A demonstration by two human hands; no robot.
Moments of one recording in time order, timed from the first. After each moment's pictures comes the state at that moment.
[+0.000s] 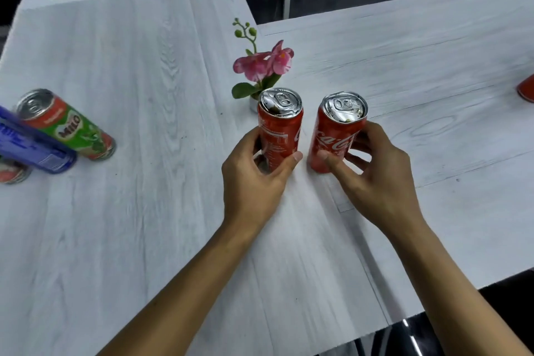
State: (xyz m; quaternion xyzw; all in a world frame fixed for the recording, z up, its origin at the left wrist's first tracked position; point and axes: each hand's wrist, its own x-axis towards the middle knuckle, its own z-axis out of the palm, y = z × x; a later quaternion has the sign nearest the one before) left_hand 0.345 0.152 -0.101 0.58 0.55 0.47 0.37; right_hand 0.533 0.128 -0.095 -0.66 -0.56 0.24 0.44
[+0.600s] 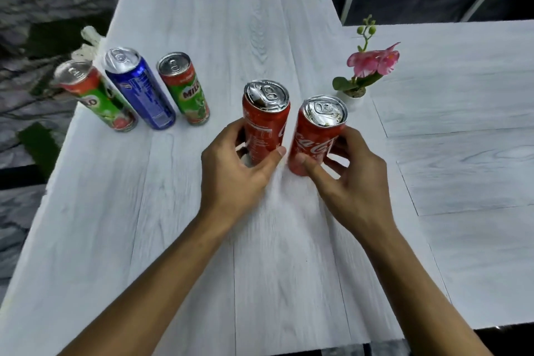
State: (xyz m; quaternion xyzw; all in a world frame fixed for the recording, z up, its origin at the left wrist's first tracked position) left_hand 0.186 0.126 -0.082 0.56 0.61 0.48 0.28; right_hand 0.372 0.123 -0.086 -0.59 -0.61 0.30 0.43
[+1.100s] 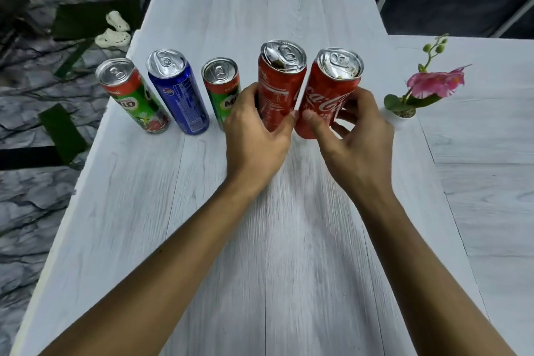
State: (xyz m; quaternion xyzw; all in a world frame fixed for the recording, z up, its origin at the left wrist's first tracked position) left_hand 0.155 0.198 -0.069 0.51 0.67 0.49 0.22; right_hand 0.300 0.205 -0.066 -0.59 -0.61 0.26 0.46
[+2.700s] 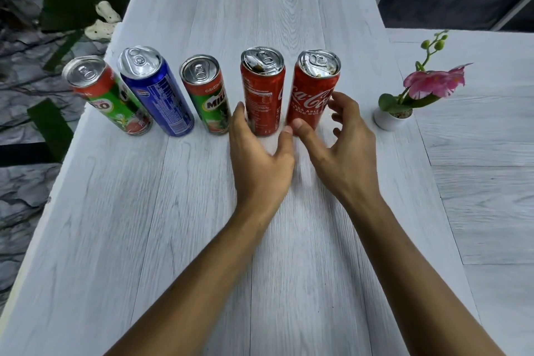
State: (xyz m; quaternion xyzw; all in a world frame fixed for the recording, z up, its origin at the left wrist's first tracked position) left_hand 0.192 0.189 -0.098 0.40 0.71 0.50 0.30; right_hand 0.313 0.219 -0.094 -0.63 -0.63 0.25 0.38
